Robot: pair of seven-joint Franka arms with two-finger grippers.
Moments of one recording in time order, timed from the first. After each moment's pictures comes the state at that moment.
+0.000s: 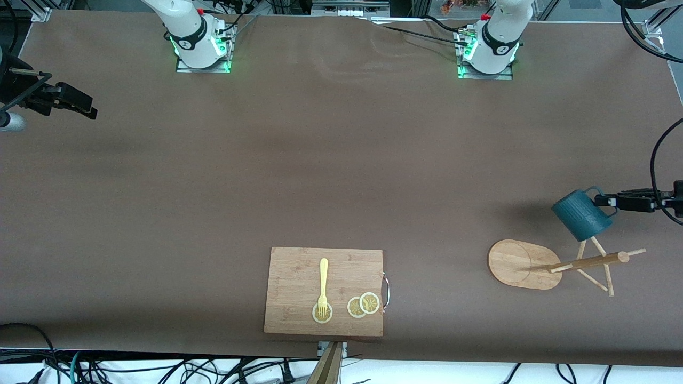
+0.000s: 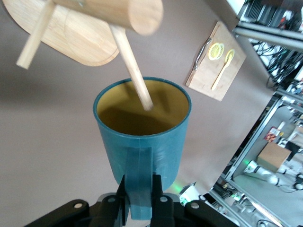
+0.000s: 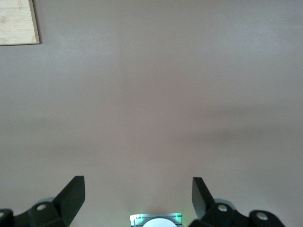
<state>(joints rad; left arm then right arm) 0.63 0.74 -0.35 -1.07 -0.55 1.33 -0.09 0.05 -0.01 -0.05 -1.59 0.00 1.47 0.07</state>
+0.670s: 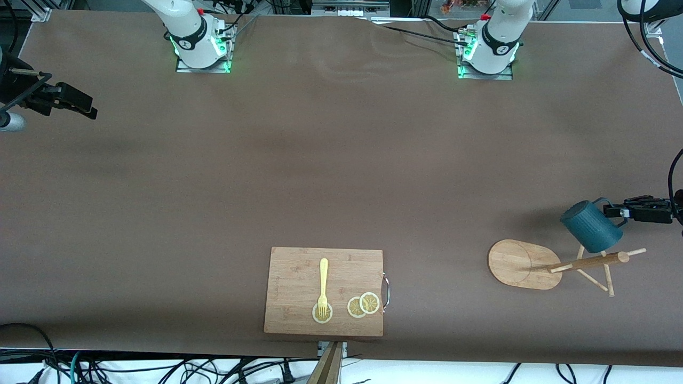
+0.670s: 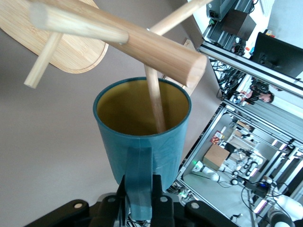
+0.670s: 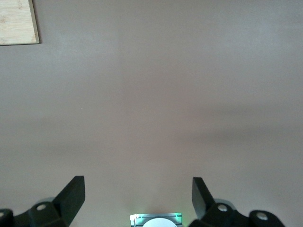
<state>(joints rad) 0.70 0.84 -0.34 -1.07 -0.73 1.34 -0.10 0.05 -0.01 -0.05 -1.59 0.00 1.47 0.07</state>
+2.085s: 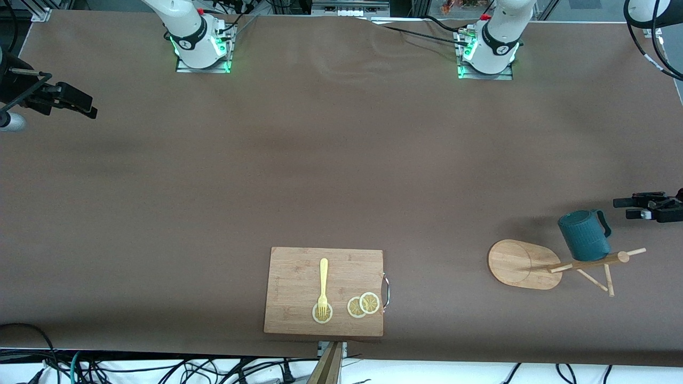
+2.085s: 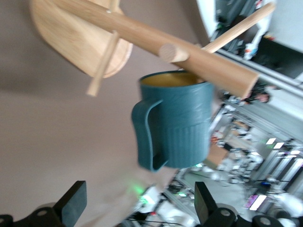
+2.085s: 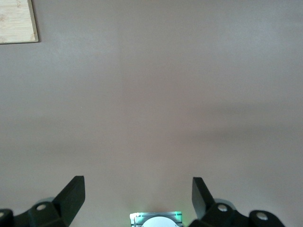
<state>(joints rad) 0.76 0.88 -0.36 -1.05 -0.62 1.31 -0.01 0.05 -0.01 -0.05 -1.59 0.00 1.46 0.07</state>
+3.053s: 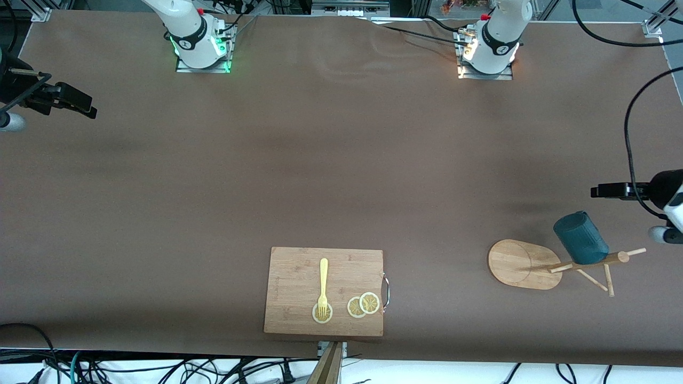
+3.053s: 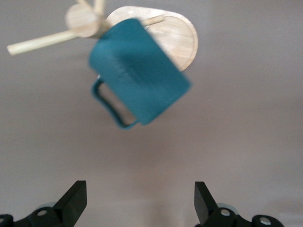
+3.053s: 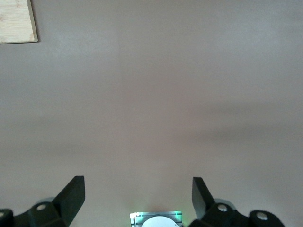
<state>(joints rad) 0.33 0.58 -0.38 -1.02 0.14 1.31 0.04 0.05 -0.01 -0.06 -1.59 0.00 1.46 0.07</state>
